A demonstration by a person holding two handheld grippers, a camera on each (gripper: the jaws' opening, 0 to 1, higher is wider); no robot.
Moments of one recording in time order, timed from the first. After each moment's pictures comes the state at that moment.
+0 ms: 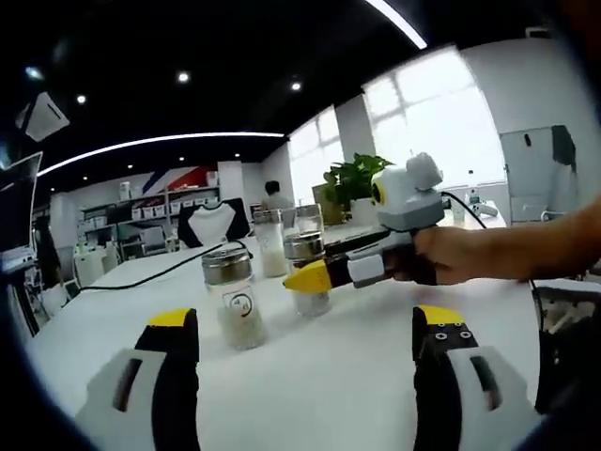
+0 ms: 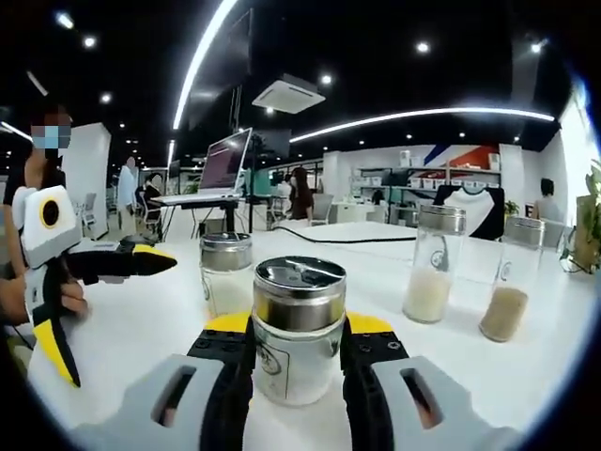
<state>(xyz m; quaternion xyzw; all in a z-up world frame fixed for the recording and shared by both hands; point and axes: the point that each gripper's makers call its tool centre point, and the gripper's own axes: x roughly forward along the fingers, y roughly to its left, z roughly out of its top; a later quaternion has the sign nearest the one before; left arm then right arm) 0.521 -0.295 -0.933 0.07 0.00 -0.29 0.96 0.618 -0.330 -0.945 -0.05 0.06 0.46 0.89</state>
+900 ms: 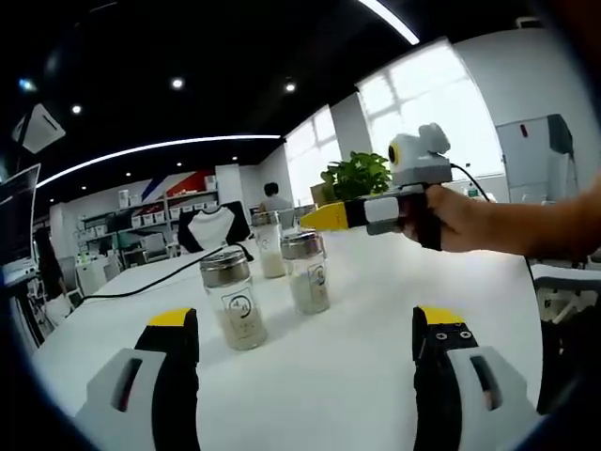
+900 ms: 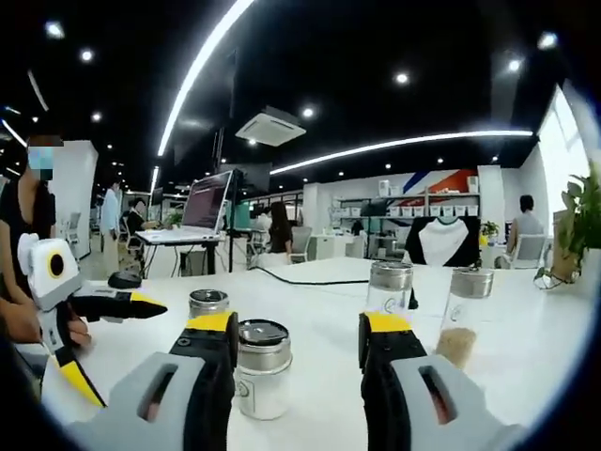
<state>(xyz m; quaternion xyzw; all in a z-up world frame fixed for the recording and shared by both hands) 0.520 -0.296 -0.938 0.09 0.00 -0.29 0.95 0.625 -0.375 -0.880 -0.03 -0.01 0.40 0.91</state>
